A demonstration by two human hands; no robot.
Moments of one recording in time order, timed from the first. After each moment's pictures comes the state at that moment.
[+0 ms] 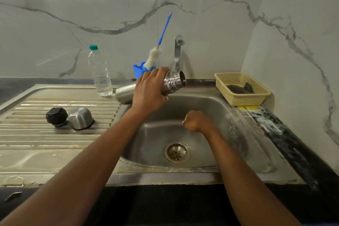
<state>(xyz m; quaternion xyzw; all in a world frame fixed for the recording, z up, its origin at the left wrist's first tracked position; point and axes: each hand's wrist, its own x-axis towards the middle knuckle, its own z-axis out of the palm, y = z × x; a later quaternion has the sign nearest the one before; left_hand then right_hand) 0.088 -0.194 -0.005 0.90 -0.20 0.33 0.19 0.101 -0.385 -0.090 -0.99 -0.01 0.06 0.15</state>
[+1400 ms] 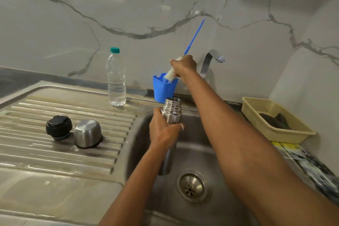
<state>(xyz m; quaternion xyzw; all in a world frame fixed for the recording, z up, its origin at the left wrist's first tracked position) 0.114 -0.178 -0.070 0.75 0.07 0.13 0.65 0.280 -0.238 0.060 -0.84 0.05 -0.17 0.52</state>
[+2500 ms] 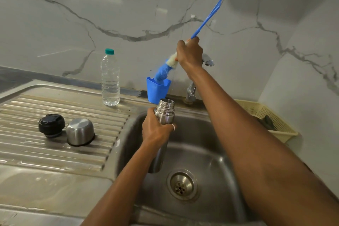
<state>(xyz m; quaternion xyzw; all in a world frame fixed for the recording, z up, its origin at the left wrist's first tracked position) 0.112 -0.181 -0.070 0.76 0.06 0.12 0.63 0.240 -0.262 0.107 -0.83 -0.02 -0.30 0.48</state>
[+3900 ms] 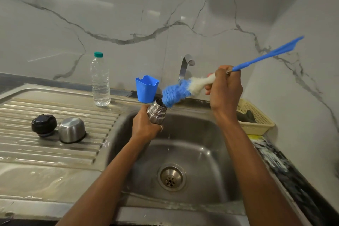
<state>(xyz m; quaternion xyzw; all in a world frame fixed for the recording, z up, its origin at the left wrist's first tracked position) 0.109 -0.181 -0.068 0.82 0.01 0.14 0.55 0.072 -0.356 0.065 -0.71 0.02 -0.42 0.57</state>
